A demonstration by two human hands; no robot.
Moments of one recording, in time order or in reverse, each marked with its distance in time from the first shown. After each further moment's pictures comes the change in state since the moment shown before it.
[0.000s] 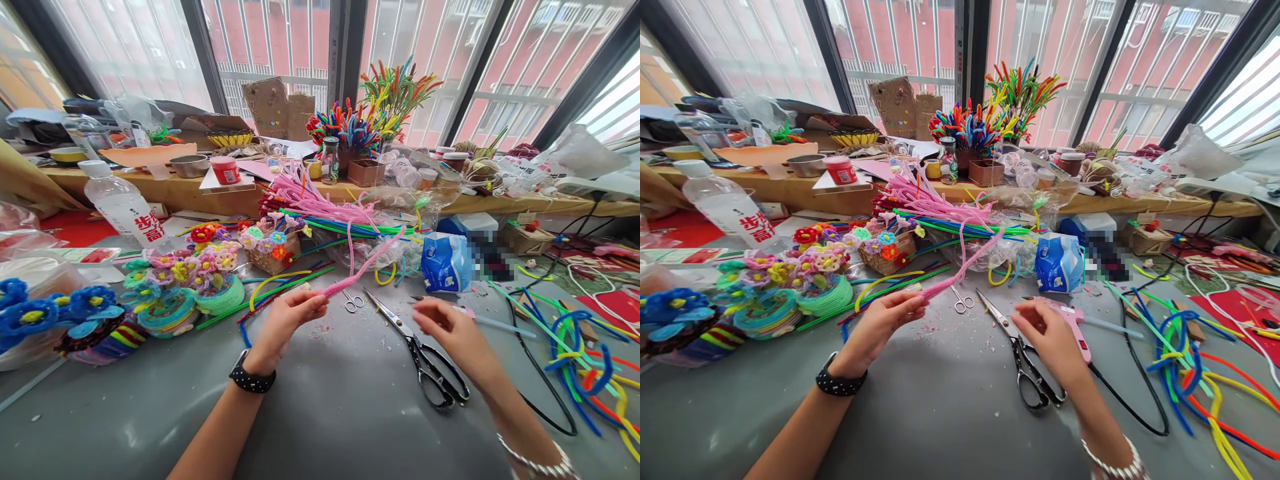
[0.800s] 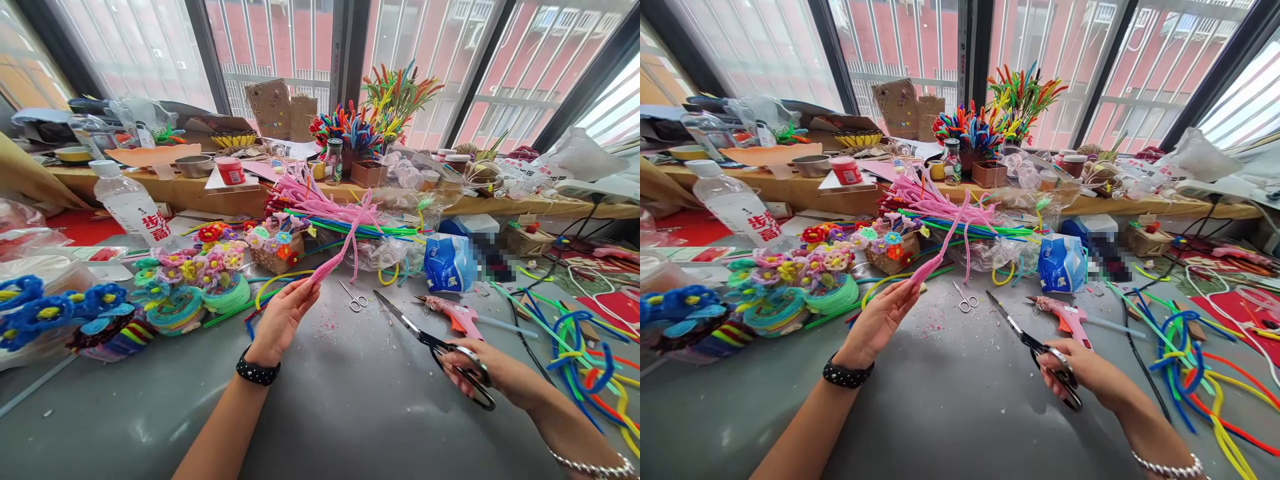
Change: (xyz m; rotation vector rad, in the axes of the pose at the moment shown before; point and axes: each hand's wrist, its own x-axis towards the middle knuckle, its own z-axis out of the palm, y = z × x) left_hand 0.006 0.003 -0.009 -0.401 0.145 0.033; right_hand -0.016 0.018 -0.036 0.012 -0.629 0.394
